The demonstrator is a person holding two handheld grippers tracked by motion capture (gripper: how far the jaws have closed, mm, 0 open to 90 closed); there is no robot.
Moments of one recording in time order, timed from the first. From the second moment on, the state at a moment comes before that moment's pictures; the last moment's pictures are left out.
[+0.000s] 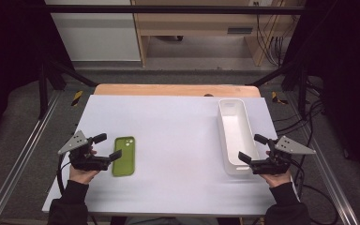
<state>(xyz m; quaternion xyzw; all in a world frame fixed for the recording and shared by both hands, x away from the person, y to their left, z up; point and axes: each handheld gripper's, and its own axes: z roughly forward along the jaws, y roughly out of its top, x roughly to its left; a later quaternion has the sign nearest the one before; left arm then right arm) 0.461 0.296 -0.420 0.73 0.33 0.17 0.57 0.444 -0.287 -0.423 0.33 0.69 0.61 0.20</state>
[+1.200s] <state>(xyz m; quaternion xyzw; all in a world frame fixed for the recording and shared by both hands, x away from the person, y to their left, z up) 0.472 0.293 -0.410 0.75 0.35 0.17 0.54 0.444 -0.286 -0.423 0.33 0.70 0.61 0.20</state>
